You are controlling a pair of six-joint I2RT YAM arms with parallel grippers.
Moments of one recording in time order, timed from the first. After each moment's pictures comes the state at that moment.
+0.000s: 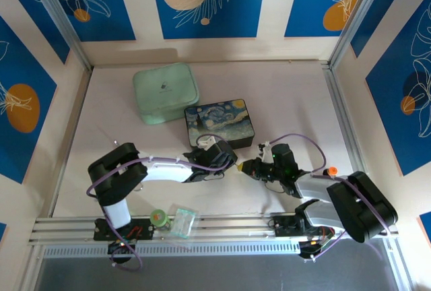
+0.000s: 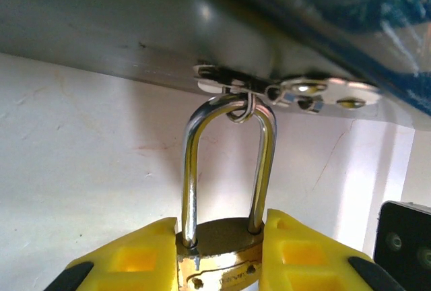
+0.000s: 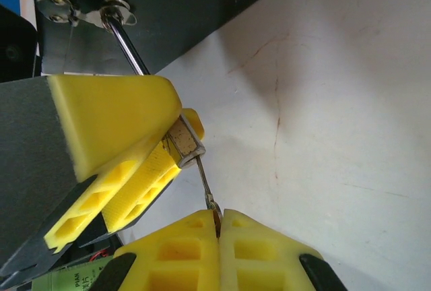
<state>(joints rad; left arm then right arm) -1.07 1.76 0.88 0.11 -0.21 -1.49 0.44 1.23 0.15 0.45 -0.58 0.93</state>
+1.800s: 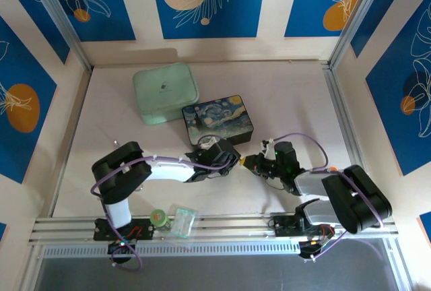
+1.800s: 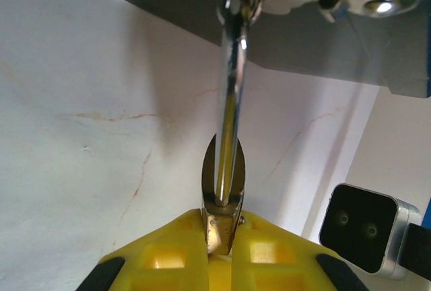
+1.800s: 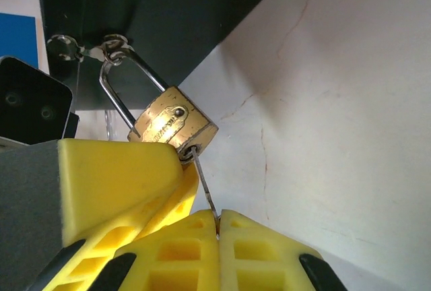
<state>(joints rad) -1.07 1.79 0.89 0.22 -0.16 -1.67 0.39 1.33 0.16 0.58 -0.60 0.99</state>
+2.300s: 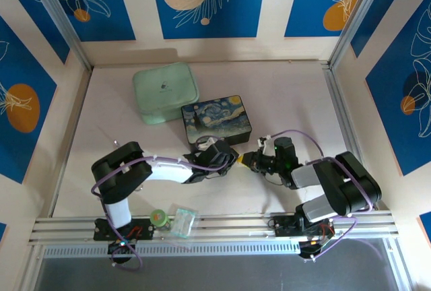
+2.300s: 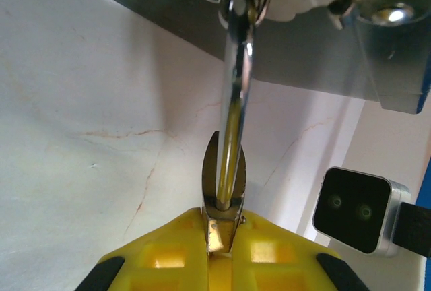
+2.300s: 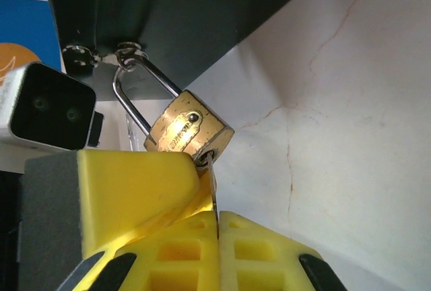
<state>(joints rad) -1.06 1.79 0.84 0.30 -0.17 -1.69 0.33 1.46 0.20 0.66 -0.74 0.99</state>
